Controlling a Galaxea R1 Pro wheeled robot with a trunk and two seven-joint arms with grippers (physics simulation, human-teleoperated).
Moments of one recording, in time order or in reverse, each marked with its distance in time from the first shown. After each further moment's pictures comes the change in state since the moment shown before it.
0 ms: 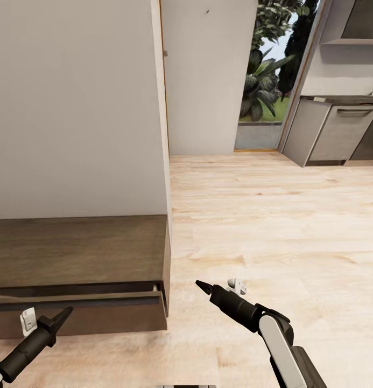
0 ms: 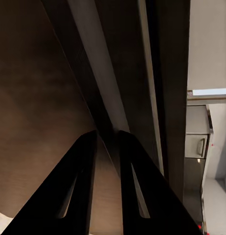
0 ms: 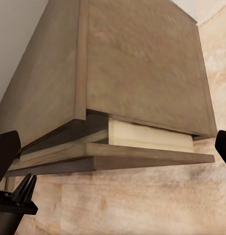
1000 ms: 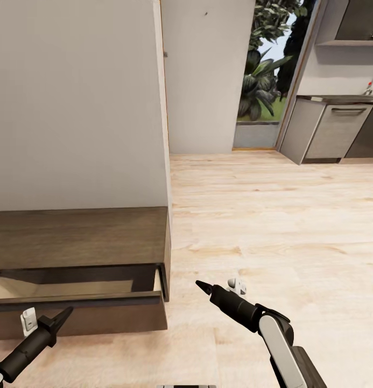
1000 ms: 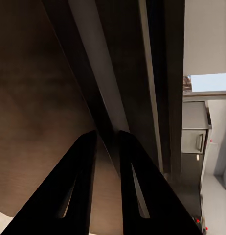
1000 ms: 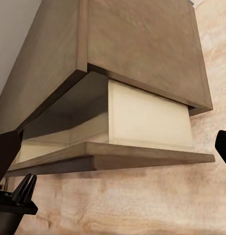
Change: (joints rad) left arm 0.000 -0.001 -0.002 0.000 0.003 0.002 0.000; right arm 0.000 0.000 0.000 0.000 0.000 0.000 0.000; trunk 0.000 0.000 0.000
